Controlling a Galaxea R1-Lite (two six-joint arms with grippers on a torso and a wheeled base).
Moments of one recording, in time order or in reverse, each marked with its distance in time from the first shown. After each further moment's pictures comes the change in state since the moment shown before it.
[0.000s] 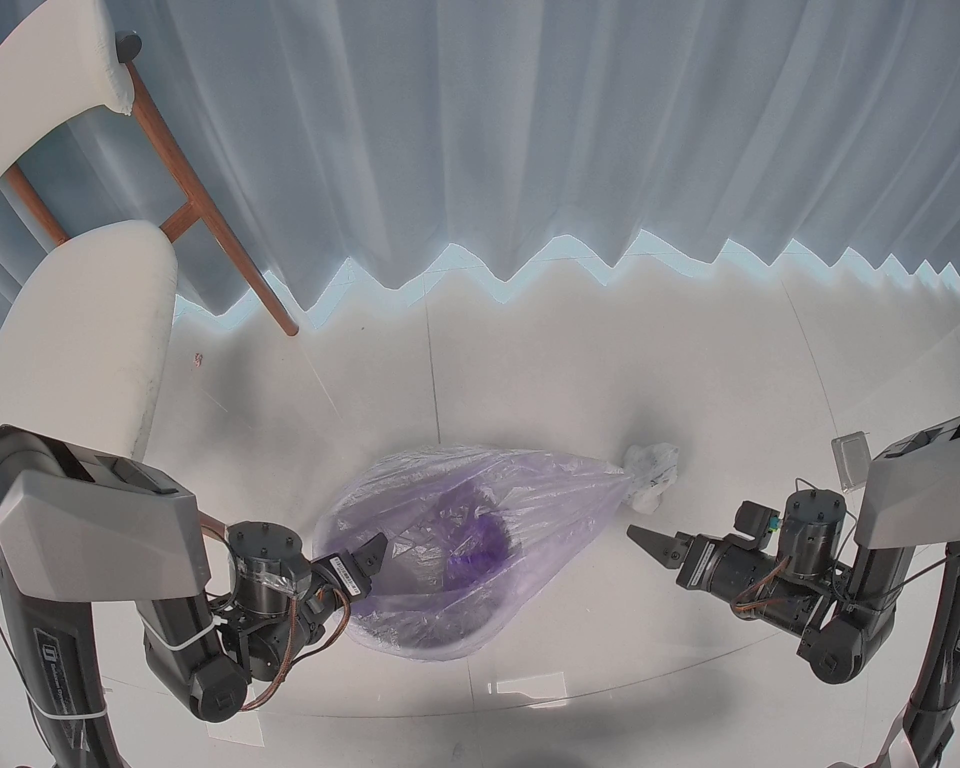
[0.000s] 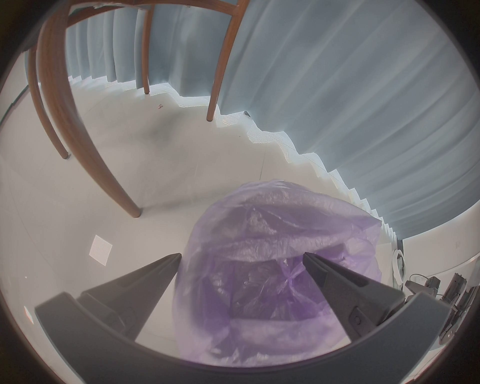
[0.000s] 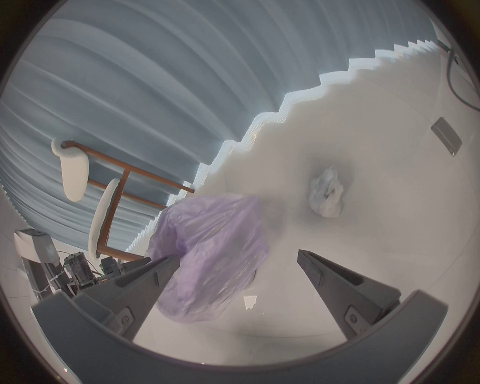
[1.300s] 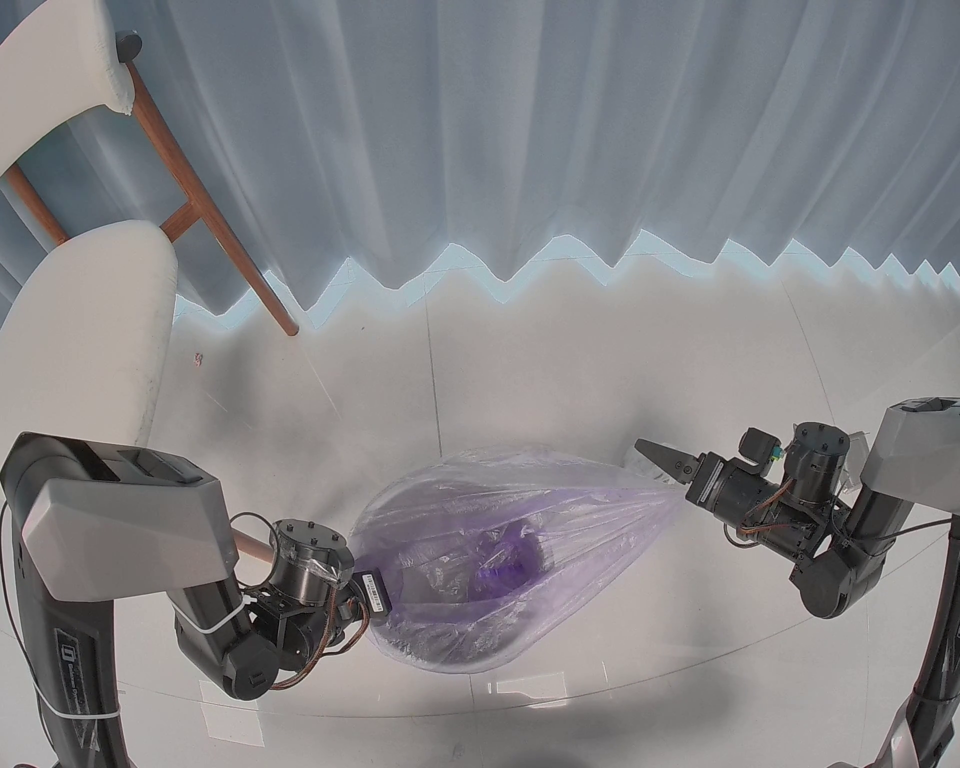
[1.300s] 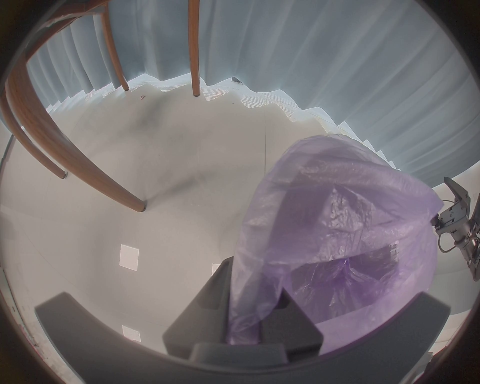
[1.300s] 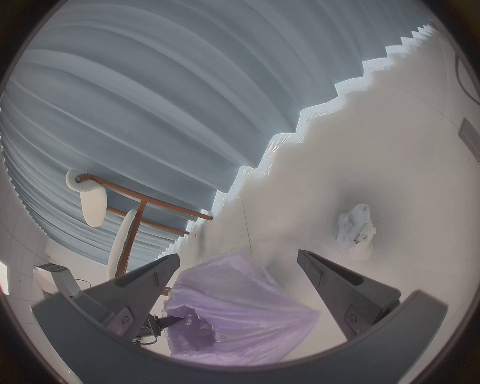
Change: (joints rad) left arm -0.010 0.056 -0.162 0.300 -0.015 0.153; right arm -0.126 0.015 -0.298 0.099 0.186 0.070
